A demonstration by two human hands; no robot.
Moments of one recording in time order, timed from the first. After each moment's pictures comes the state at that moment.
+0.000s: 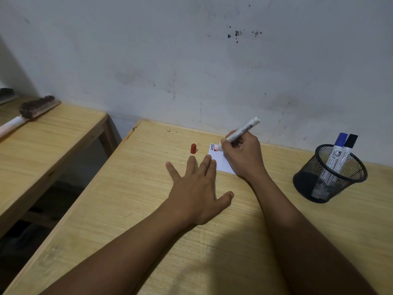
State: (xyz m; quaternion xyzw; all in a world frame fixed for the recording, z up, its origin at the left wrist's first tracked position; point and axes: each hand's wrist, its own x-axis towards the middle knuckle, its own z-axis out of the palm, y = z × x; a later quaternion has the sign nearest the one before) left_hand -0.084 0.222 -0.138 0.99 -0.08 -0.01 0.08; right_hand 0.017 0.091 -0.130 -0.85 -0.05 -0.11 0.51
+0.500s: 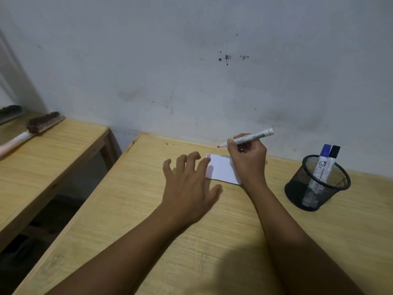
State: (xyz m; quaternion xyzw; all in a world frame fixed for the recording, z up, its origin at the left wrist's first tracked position) left_hand -0.080 0.230 -0.126 0.97 -0.06 0.19 0.11; right_hand 0.006 0.084 -0.106 -0.73 -0.03 -0.19 0.65
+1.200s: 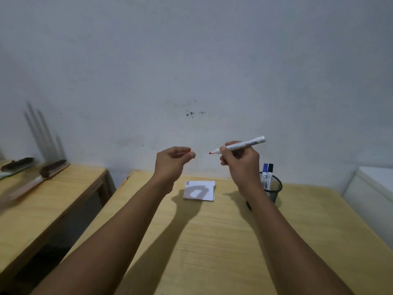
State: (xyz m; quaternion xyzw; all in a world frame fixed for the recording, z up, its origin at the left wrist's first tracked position) left_hand -0.085 0.215 0.003 0.71 0.05 0.13 0.69; right_hand -0.083 0.033 0.004 -0.67 -0.08 -0.22 0.71
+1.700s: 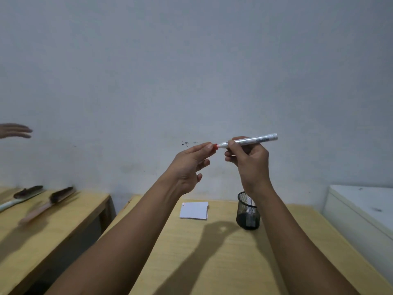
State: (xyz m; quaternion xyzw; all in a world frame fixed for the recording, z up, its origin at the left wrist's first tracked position) left_hand -0.165 0.164 0.103 0.60 -0.05 -0.03 0.80; right_hand -0.167 0.008 0.093 -0.58 -0.15 -0.27 0.75
